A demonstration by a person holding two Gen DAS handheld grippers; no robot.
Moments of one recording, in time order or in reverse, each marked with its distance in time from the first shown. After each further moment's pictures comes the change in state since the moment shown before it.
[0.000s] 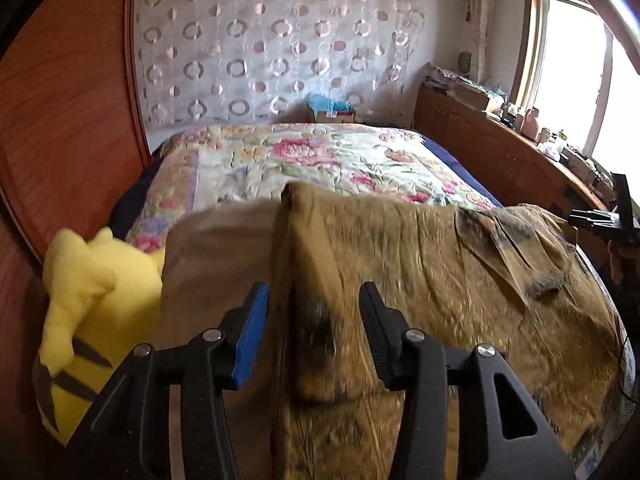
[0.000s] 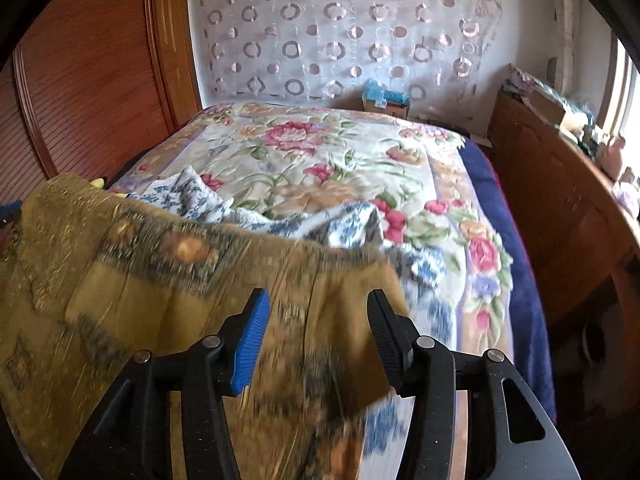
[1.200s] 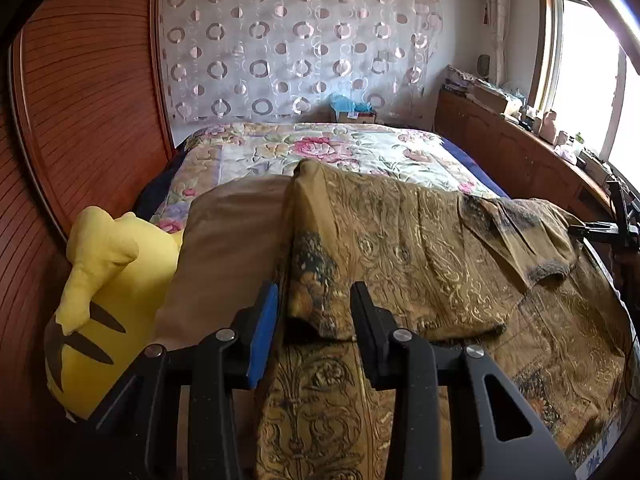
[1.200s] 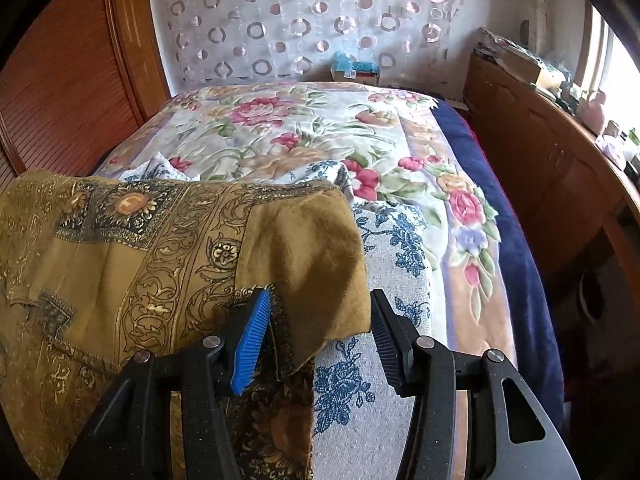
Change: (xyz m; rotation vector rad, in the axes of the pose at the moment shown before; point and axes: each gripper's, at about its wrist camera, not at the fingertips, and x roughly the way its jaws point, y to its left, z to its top) left arm -0.018 -0.014 -0.026 -0.021 -0.015 0.095; right arm 0.047 -0.030 -0.012 0.072 0.075 -0.062
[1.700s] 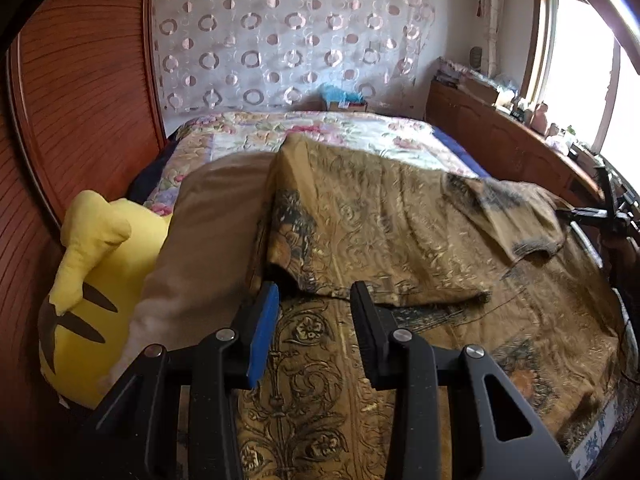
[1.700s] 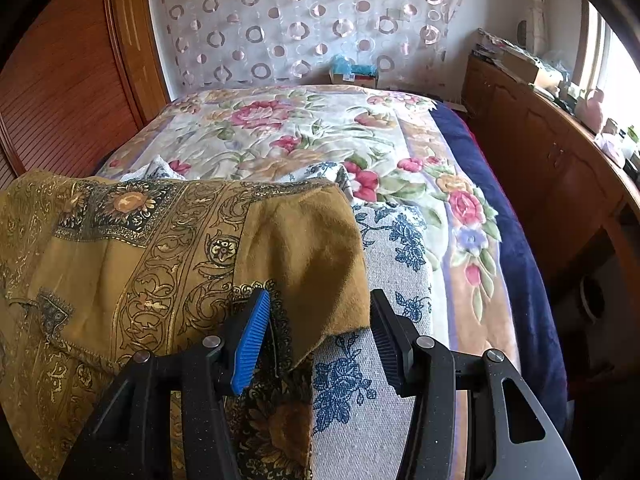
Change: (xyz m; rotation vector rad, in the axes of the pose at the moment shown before) left arm -0.003 -0.005 -0.016 0.002 0.043 -0.025; right arm 0.004 -0.003 -0.004 0.010 -0.022 0.001
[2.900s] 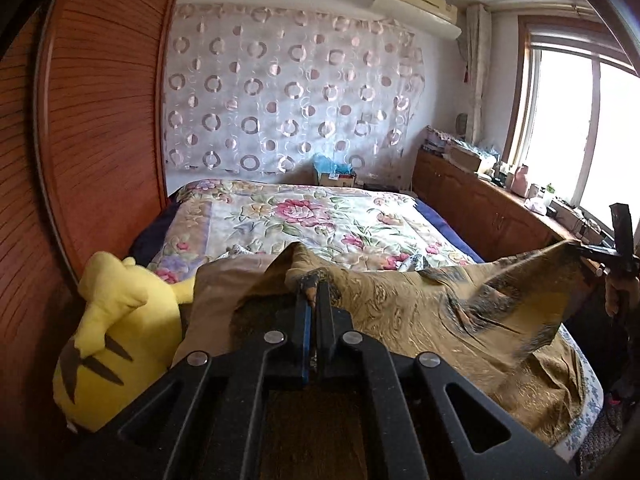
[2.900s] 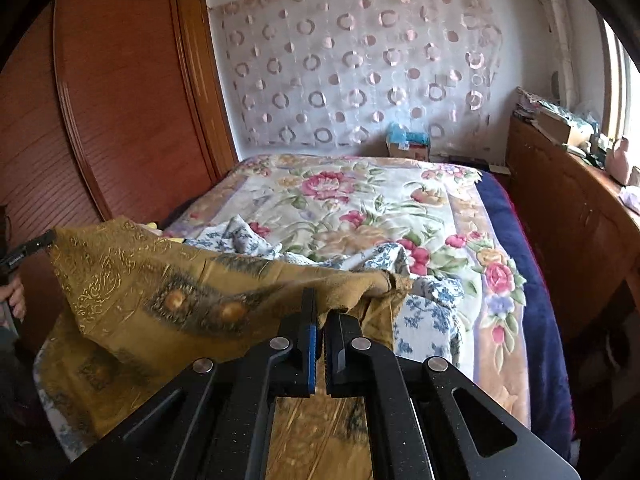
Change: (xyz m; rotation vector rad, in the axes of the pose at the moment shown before) left arm -0.105 0.004 0.031 -0.048 -0.255 -0.060; right arm -0.136 0.001 -0.019 -0.060 -0.232 0.204
